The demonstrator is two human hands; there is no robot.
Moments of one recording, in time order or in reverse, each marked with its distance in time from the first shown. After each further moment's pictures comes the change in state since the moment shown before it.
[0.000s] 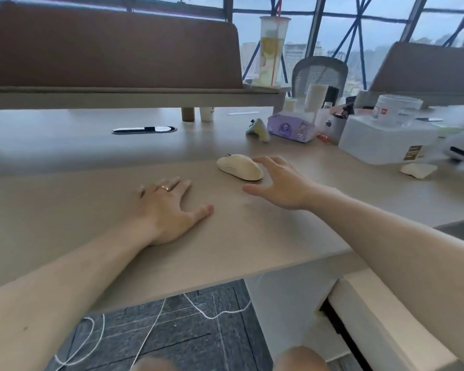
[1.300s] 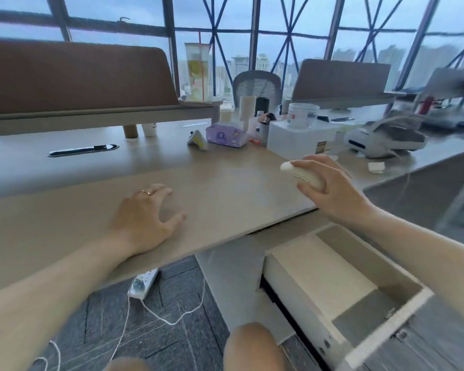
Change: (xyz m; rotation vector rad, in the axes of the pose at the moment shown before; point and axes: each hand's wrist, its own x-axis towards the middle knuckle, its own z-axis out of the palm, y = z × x) left_hand -0.040 0.079 -0.013 -0.109 0.130 0.235; right_hand -0.175 0.115 -0.092 0.052 0.462 -0.008
